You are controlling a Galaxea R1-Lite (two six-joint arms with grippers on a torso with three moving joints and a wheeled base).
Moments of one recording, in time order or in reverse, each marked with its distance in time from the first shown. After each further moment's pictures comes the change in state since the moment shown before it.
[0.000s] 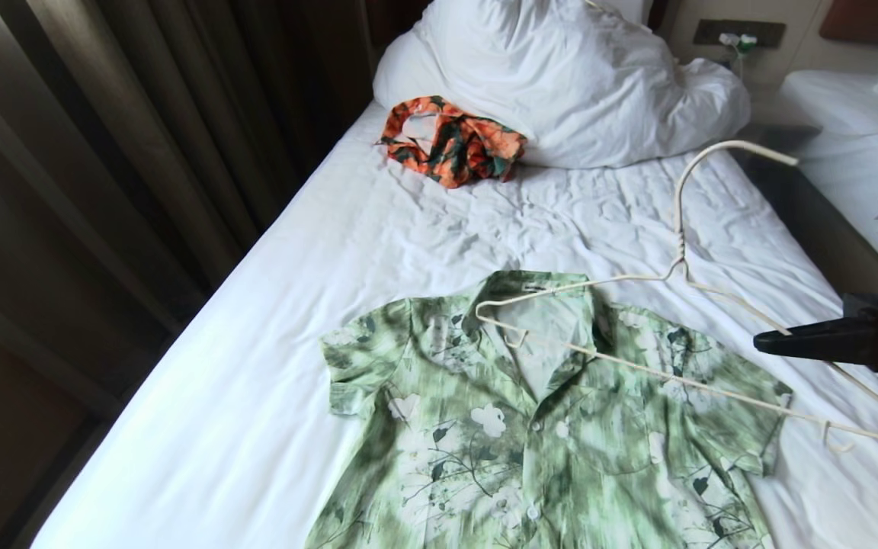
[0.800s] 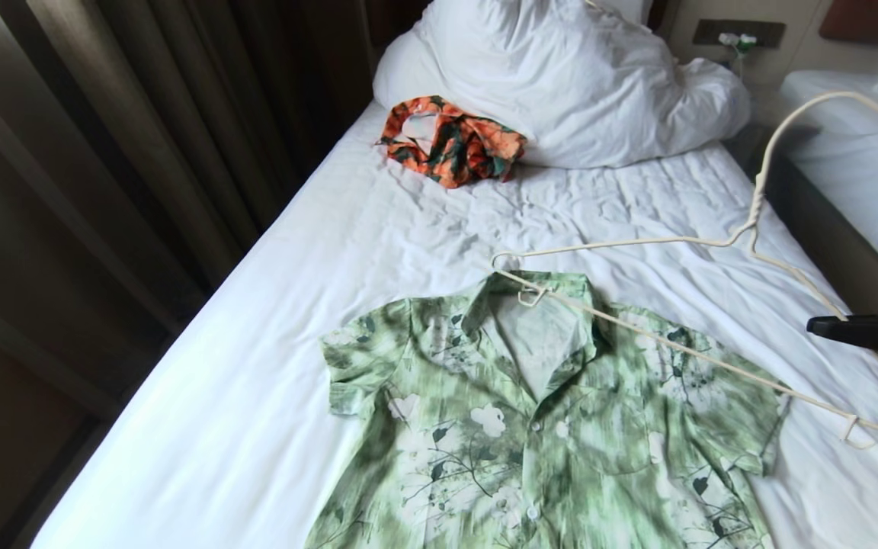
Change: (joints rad) left arm 0.000 0.000 0.000 0.000 0.000 0.005; right arm -0.148 -0.022 0.116 -0.155 0.262 0.074
